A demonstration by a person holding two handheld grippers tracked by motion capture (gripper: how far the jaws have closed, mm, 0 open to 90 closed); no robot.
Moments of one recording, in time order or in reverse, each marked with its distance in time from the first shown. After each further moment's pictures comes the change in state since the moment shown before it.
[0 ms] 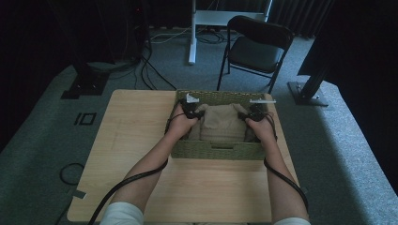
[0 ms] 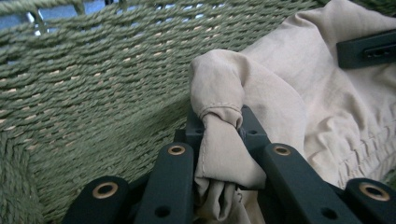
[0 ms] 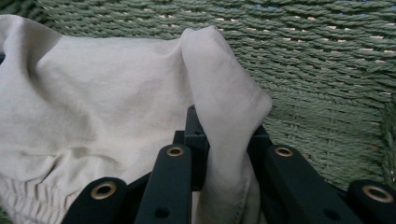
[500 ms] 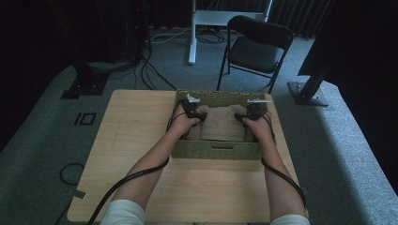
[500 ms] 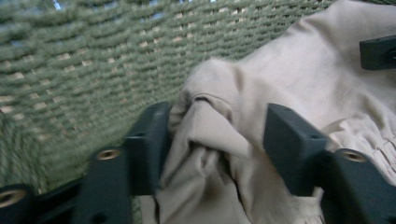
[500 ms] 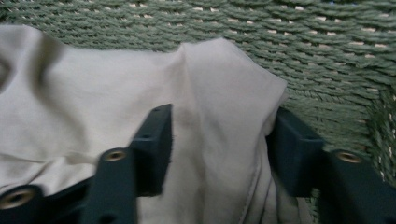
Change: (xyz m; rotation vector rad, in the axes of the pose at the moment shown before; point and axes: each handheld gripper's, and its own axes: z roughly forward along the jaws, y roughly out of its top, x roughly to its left) left arm 0.004 -0.002 0.012 0.017 0.055 0.011; right arm -0.001 0.000 0.015 0.020 -0.080 -0.004
